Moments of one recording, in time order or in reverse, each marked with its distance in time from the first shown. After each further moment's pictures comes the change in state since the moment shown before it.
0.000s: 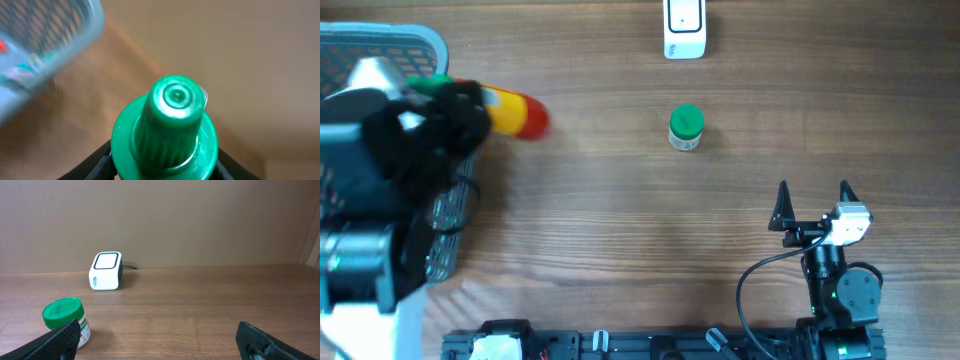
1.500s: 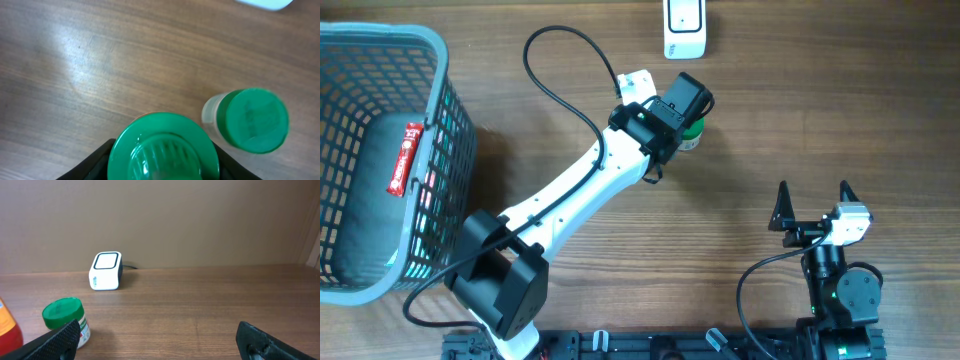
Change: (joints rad) left arm -0.695 0.748 0.000 0.154 -0.537 -0.172; right arm 0.000 0.000 0.000 0.000 0.000 0.000
